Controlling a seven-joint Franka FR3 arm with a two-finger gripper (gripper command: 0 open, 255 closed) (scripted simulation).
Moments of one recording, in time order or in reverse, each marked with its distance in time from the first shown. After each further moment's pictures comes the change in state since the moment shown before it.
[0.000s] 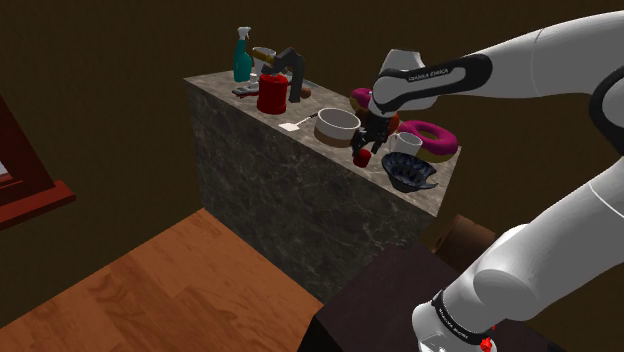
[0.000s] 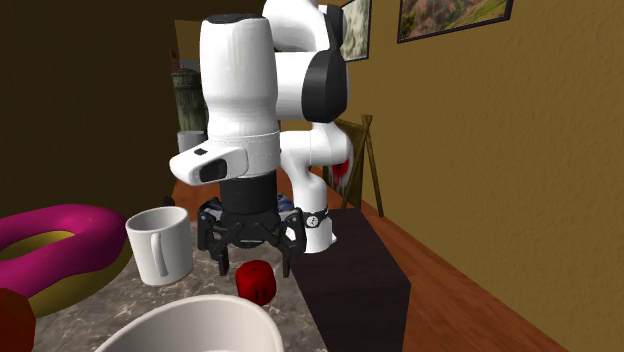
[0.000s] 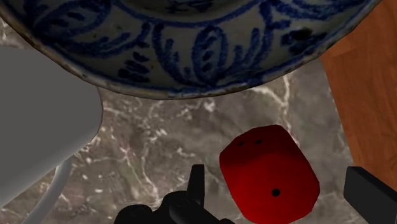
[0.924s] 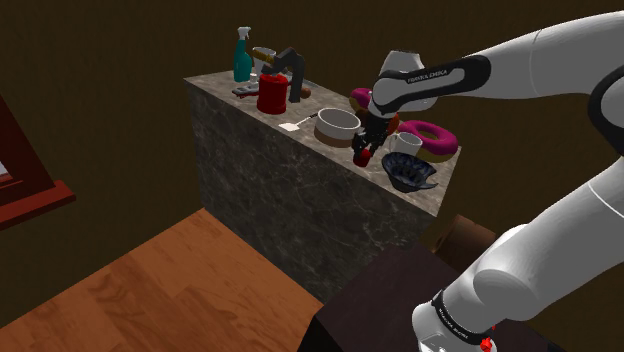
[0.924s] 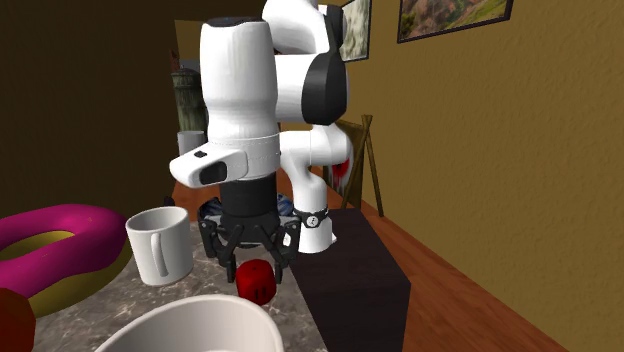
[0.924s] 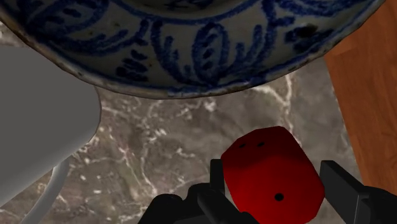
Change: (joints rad) arm 0.000 0.003 -0.001 -0.005 0.001 0.013 -0.002
